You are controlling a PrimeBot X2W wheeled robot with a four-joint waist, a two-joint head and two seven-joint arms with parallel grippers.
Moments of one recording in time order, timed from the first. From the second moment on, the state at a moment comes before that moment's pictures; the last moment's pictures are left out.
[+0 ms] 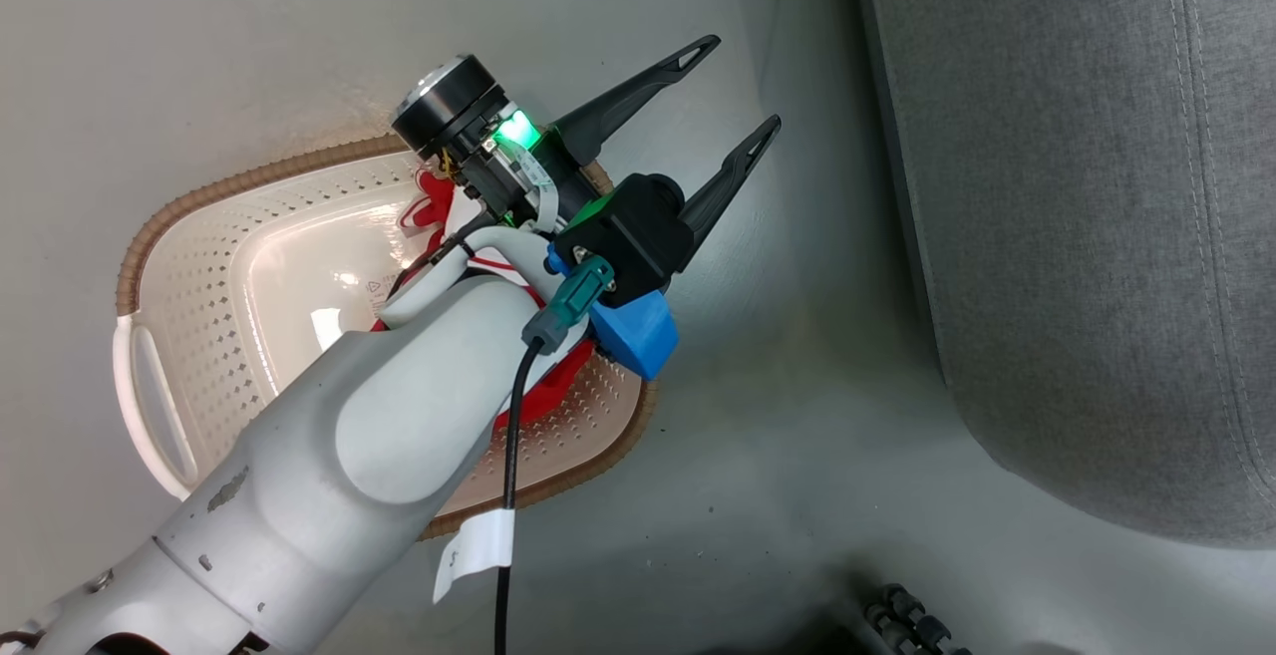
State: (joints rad) left arm -0.92 0.22 -0.88 0.43 -0.17 -0.10 -0.21; right arm -0.88 -0.36 -0.55 0.59 0.03 0.13 -0.26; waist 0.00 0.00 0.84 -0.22
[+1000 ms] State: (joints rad) left arm -0.72 0.17 -0.70 0.36 -0.24 -0.01 -0.26; right arm -0.47 -0.21 -0.38 0.16 0.01 0.13 -0.26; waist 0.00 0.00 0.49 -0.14
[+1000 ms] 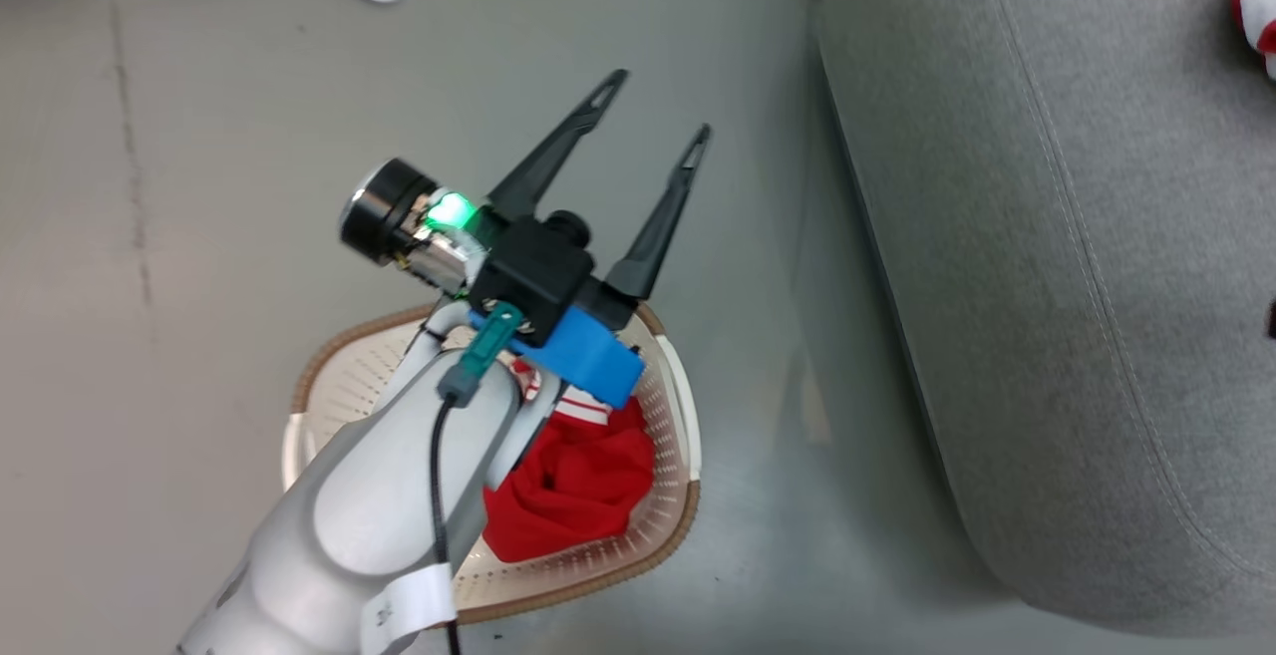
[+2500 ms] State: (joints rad) left arm -0.15 0.07 -0.13 0.22 -0.10 -0.06 -0.26; right arm -0.12 -0.07 -0.09 0.18 0.08 0.13 -0.26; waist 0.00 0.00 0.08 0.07
